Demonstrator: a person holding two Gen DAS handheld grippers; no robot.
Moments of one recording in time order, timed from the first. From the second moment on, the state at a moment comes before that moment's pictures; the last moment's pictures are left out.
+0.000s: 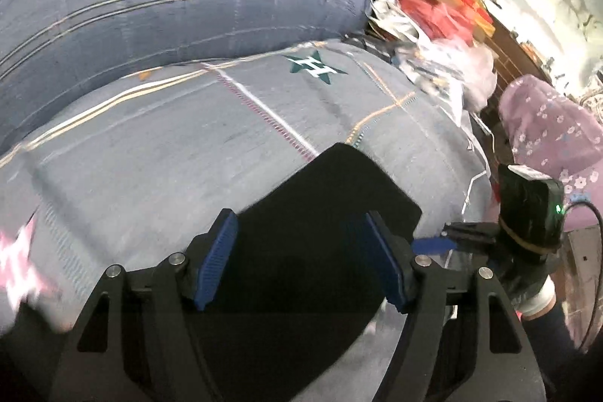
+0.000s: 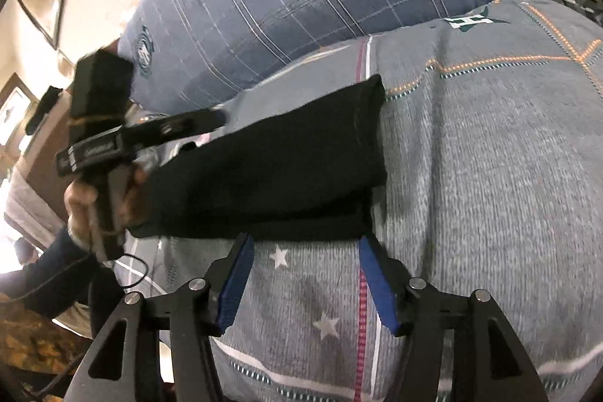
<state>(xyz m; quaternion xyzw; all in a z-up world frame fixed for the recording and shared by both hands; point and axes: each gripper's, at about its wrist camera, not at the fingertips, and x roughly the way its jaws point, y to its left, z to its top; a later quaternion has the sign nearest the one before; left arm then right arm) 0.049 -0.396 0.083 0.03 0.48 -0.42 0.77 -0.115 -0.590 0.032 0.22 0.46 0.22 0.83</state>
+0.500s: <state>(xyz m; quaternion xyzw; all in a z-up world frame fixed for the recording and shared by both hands) 0.057 -0.491 0.051 0.11 0.51 -0.49 0.70 -0.104 -0.600 0.022 0.25 0.40 0.29 0.83</state>
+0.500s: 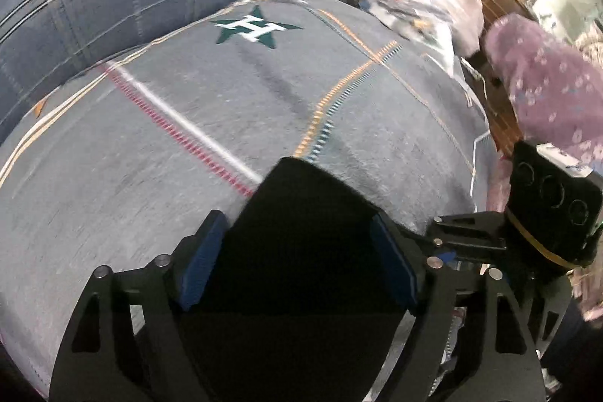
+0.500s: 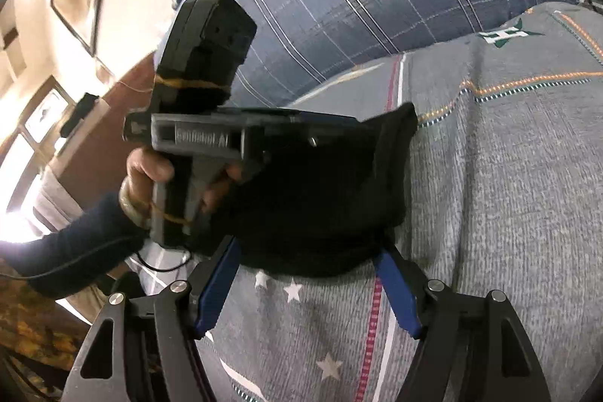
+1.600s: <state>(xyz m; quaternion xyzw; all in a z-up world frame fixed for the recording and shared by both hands) 0.039 -0.159 0.101 -0.19 0.44 -0.30 0.83 -0.039 -0.336 0.080 0.10 0.41 0.42 0.80</state>
